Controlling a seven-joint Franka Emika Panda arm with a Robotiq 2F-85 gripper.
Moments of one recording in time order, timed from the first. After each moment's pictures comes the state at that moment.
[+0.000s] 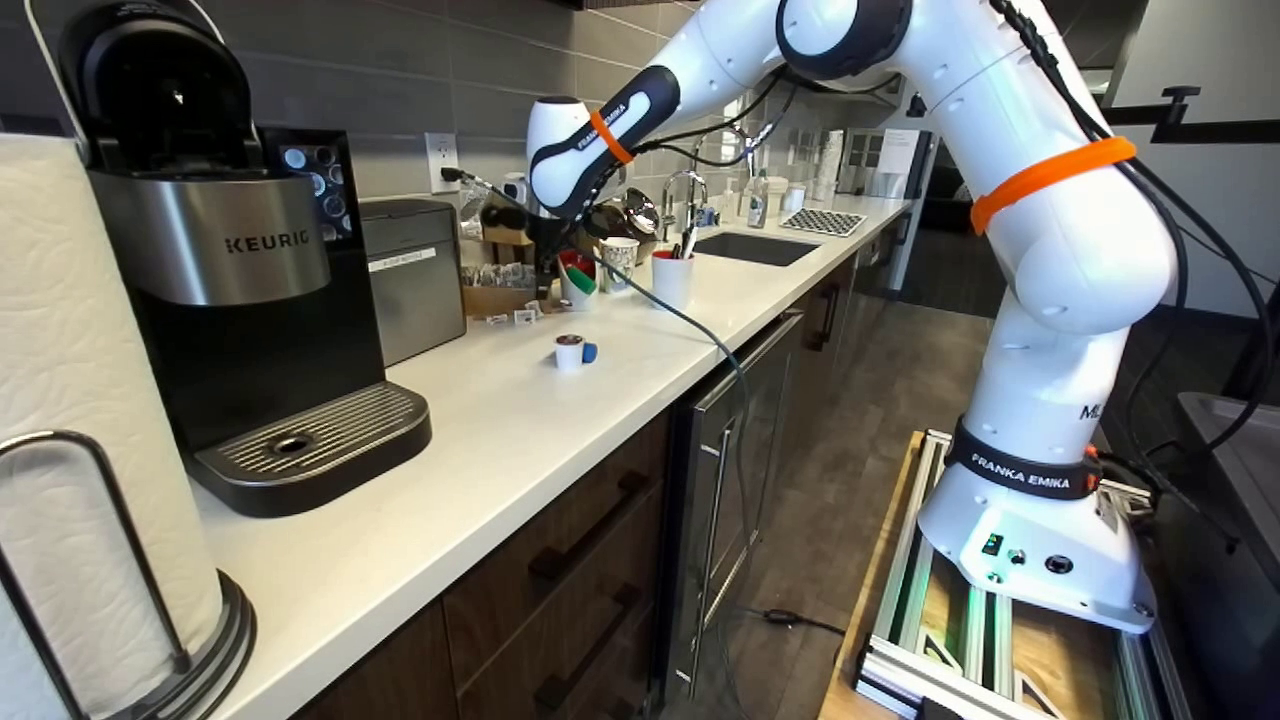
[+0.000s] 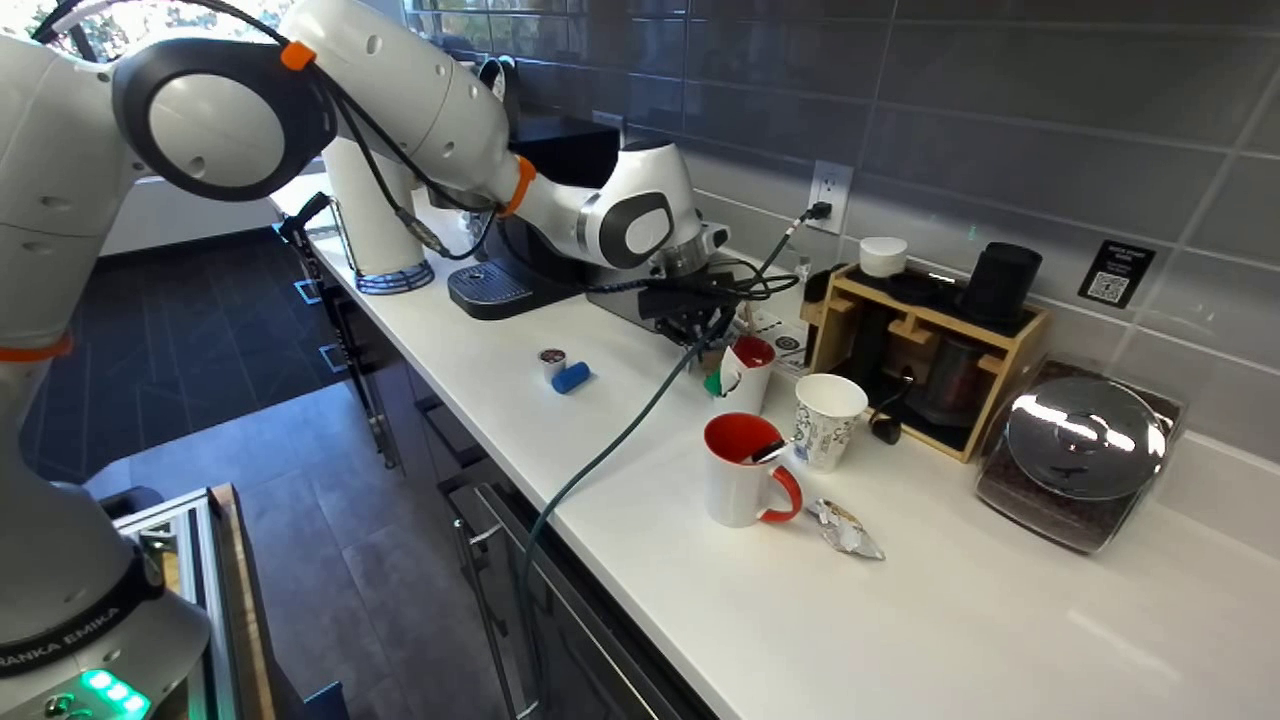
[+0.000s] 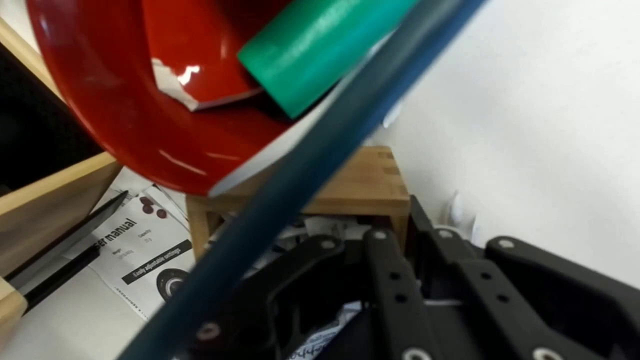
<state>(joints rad) -0.08 0.64 0.01 -1.55 -0.22 2.48 -0.76</state>
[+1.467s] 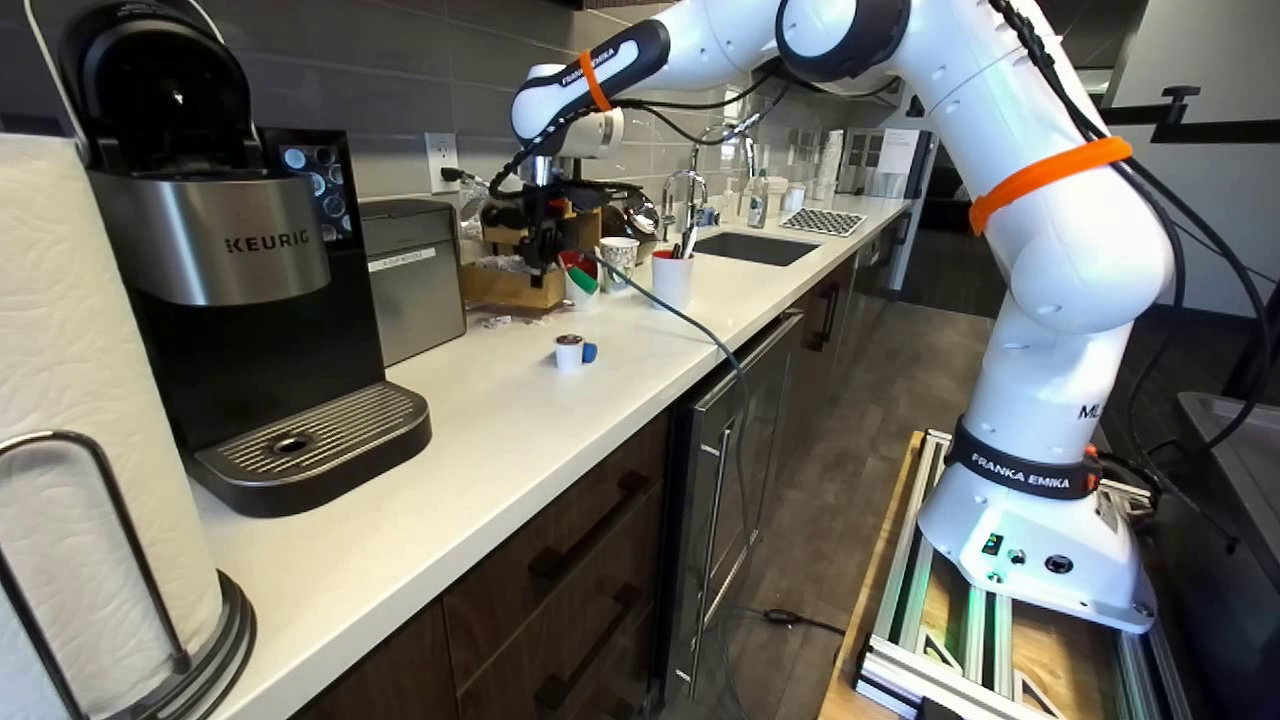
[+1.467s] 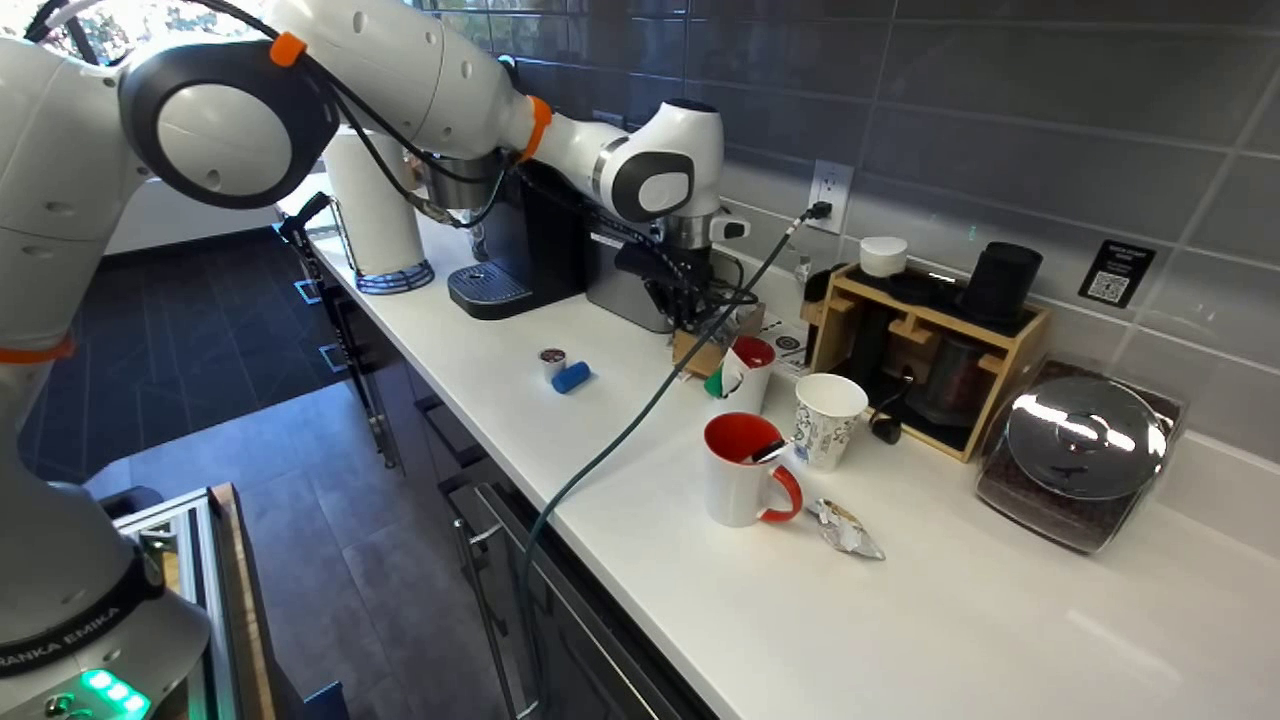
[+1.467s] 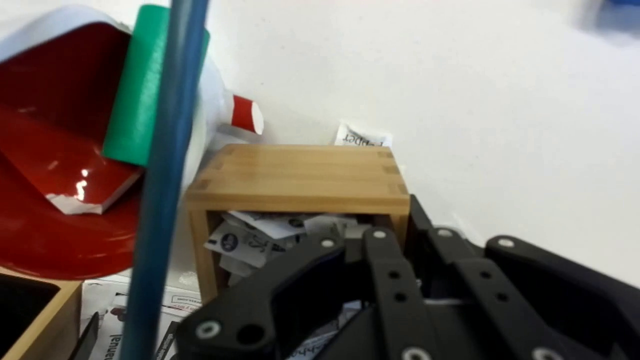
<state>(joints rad) -0.11 0.65 0.05 -1.37 0.03 2.11 -0.45</state>
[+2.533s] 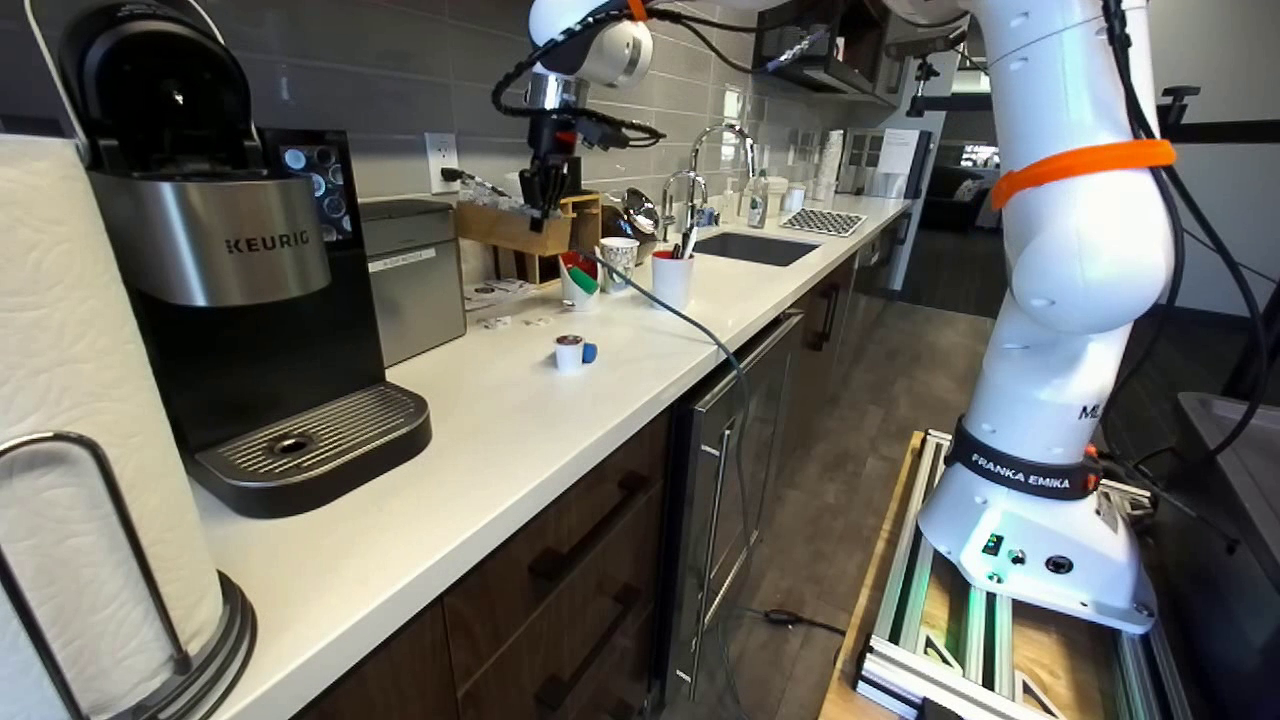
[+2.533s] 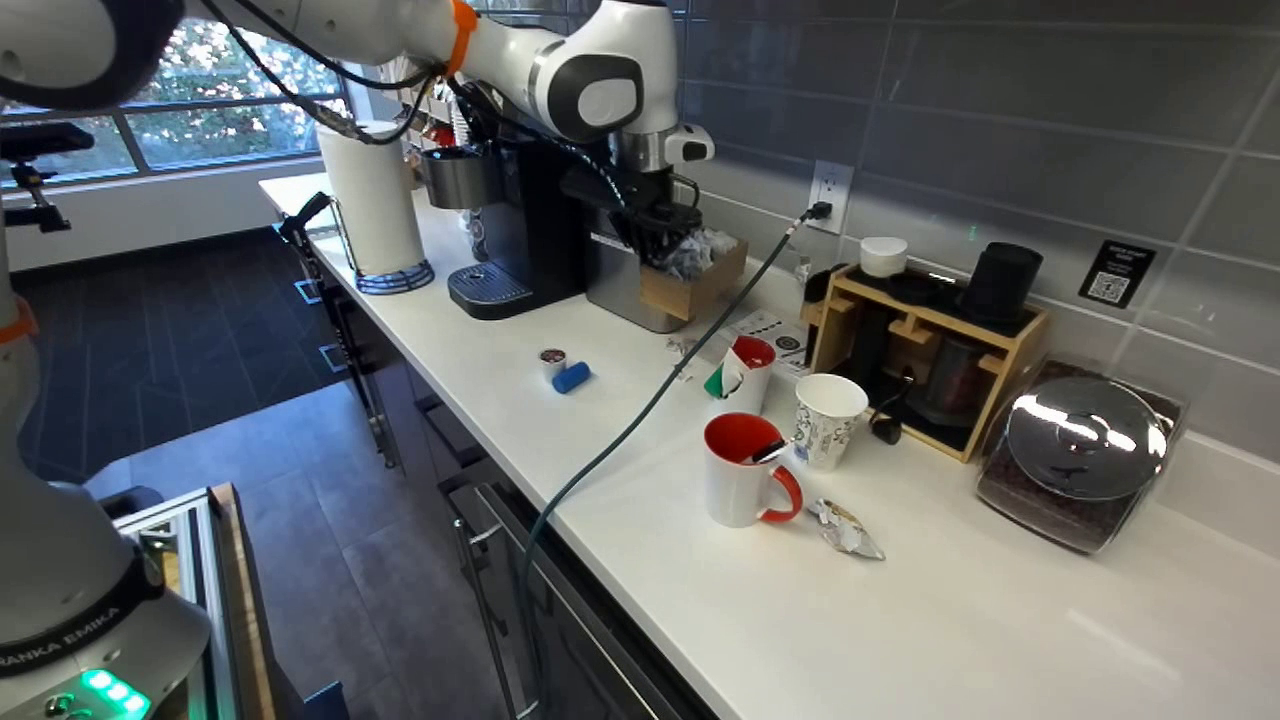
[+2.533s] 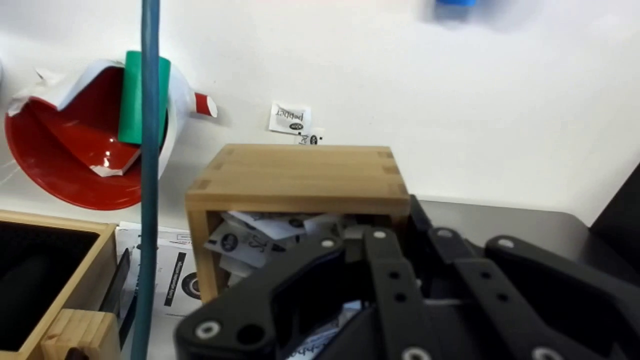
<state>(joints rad) -0.10 0.34 0.07 -1.60 0.08 2.11 -0.35</state>
